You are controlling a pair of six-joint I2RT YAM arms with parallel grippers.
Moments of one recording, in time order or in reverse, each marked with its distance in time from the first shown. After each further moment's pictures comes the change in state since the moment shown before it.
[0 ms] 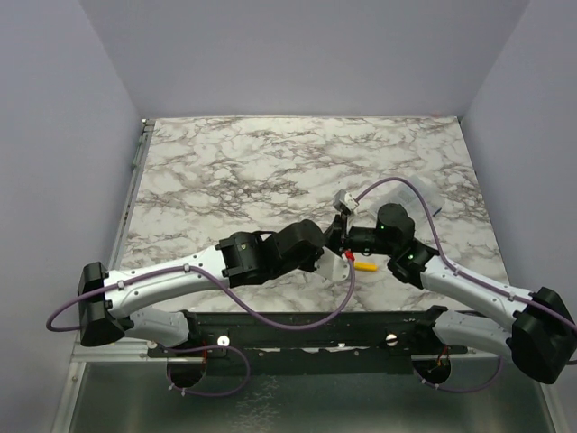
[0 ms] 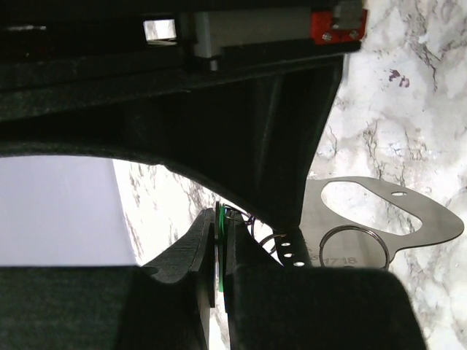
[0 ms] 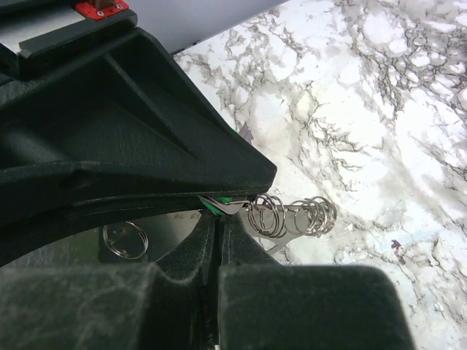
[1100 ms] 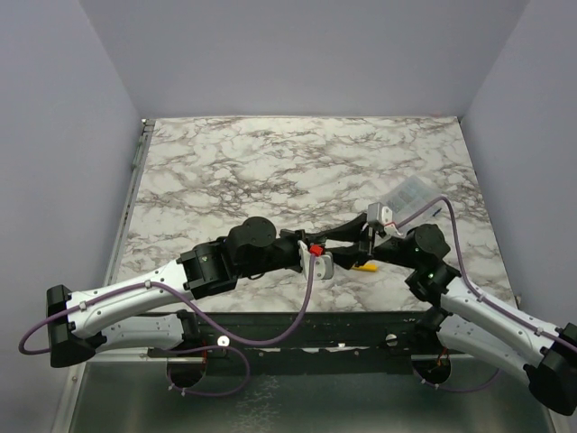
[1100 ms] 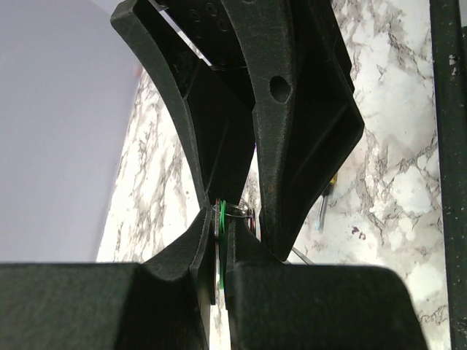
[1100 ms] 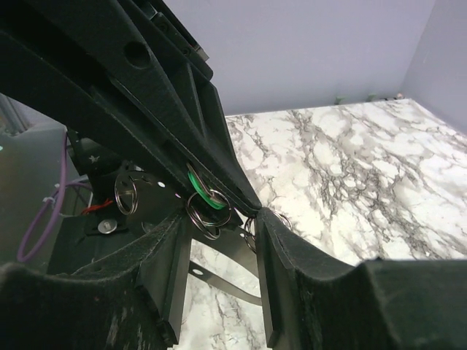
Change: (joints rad) left arm 0.058 -0.260 -0.217 0.453 0.325 -0.119; right arm 0.001 -0.255 -0.115 0.194 0.030 -0.135
